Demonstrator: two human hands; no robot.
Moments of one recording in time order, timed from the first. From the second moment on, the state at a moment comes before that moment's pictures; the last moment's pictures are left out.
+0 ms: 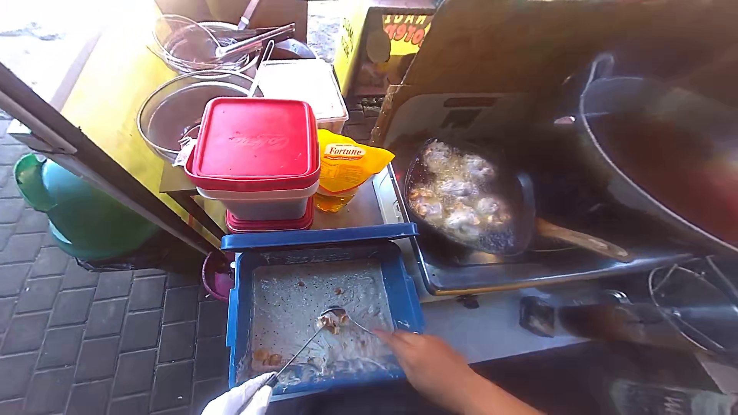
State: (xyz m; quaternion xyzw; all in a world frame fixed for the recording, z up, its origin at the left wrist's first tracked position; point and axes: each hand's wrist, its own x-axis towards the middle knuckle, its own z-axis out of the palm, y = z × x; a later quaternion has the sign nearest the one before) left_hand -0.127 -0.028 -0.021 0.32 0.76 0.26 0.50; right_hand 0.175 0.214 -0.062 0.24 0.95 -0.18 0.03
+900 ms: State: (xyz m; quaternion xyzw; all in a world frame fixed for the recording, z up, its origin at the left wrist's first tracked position) left_hand -0.083 0.048 -0.022 0.50 0.78 -0.09 0.36; right_hand 0.196 0.183 -0.093 0.27 0.95 -0.10 -0.06
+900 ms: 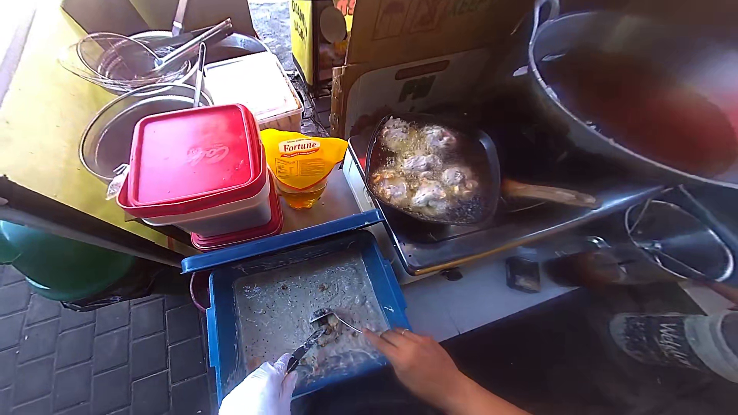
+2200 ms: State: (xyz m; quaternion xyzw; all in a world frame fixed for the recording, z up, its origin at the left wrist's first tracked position) left_hand -0.088 0.024 0.024 0.43 0.79 -0.14 0.41; right_hand 0.121 0.207 -0.015 0.03 0.96 -0.11 0.27
